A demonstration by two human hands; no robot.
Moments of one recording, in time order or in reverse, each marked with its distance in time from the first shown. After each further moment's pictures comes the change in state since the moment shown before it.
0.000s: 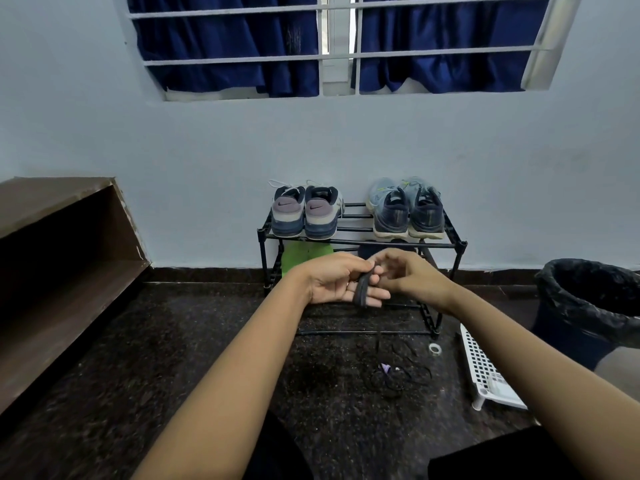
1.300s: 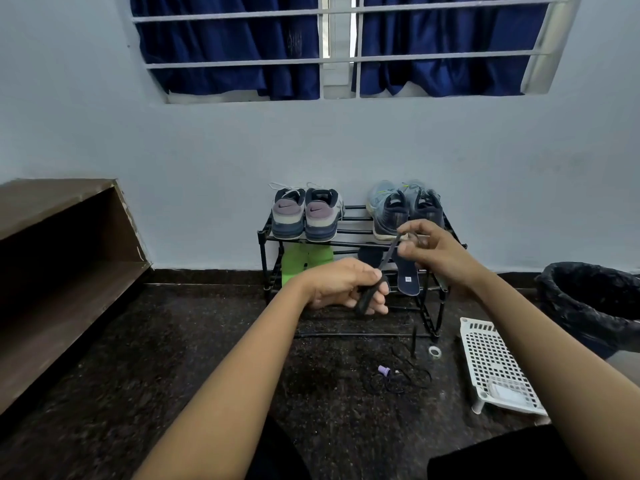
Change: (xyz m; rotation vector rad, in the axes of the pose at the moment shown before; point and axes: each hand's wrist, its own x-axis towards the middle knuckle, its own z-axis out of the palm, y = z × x) left_hand 0.002 -0.007 -0.001 0.373 -0.094 0.070; right_hand 0.002 0.000 -0.042 0.271 0.147 -0.042
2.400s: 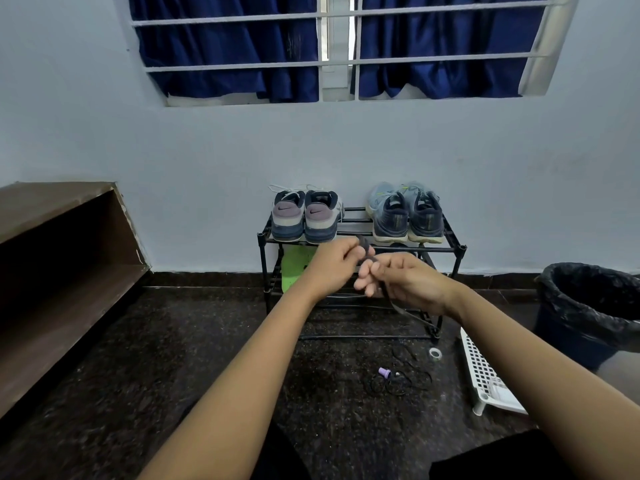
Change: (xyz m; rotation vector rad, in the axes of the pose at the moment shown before) left_hand 0.012 -0.009 -0.012 0.500 0.633 0.415; right_hand -0.008 -0.003 0.050 0.342 -0.381 0.130
